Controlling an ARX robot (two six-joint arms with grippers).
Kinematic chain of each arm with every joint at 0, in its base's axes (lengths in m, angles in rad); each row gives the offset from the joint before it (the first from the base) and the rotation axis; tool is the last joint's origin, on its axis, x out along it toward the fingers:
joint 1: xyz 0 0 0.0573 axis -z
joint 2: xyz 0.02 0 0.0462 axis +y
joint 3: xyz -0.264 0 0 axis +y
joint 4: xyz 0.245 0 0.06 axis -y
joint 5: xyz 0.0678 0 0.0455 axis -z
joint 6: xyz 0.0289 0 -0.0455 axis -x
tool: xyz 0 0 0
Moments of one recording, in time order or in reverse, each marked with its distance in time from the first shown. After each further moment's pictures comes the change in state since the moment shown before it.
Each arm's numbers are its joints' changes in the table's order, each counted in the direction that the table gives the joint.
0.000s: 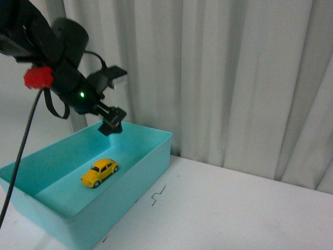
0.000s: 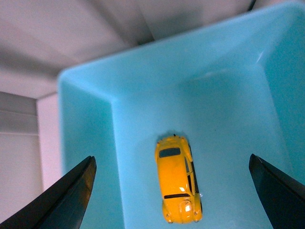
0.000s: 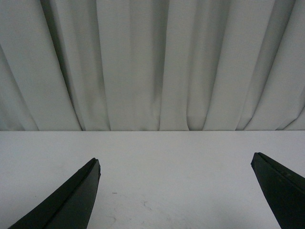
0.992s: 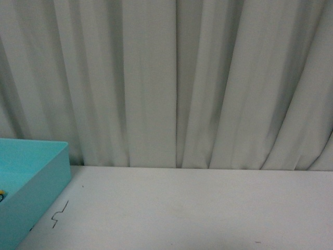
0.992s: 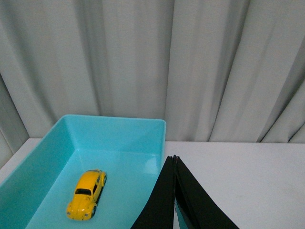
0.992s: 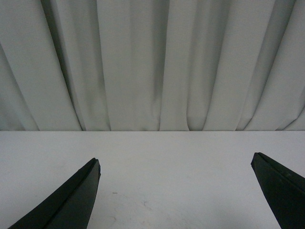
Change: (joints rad) left arm 0.186 -1.073 1.202 0.904 -0.016 0.571; right arm 0.000 0.000 0.000 0.000 0.000 0.000
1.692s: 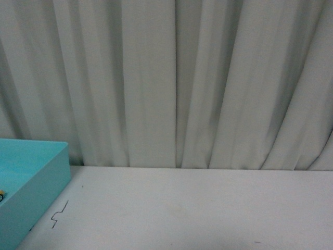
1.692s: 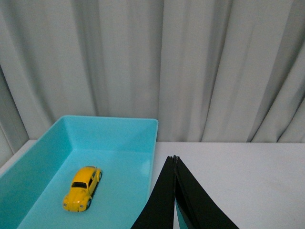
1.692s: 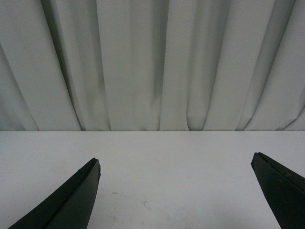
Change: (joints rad) left arm 0.090 -0.292 0.128 -0.120 -0.091 0.001; right arm 0.000 0.000 0.000 0.000 0.000 0.000
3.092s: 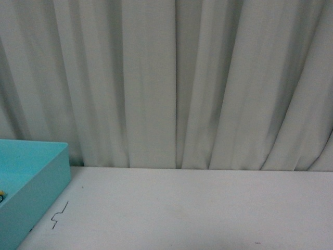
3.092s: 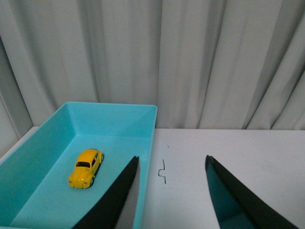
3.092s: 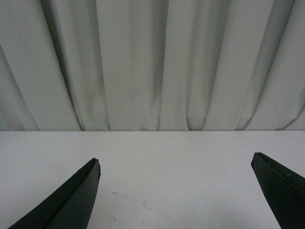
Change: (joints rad) left arm 0.000 -0.523 0.011 -0.539 0.000 0.002; right arm 0.000 0.000 0.000 0.000 0.000 0.000
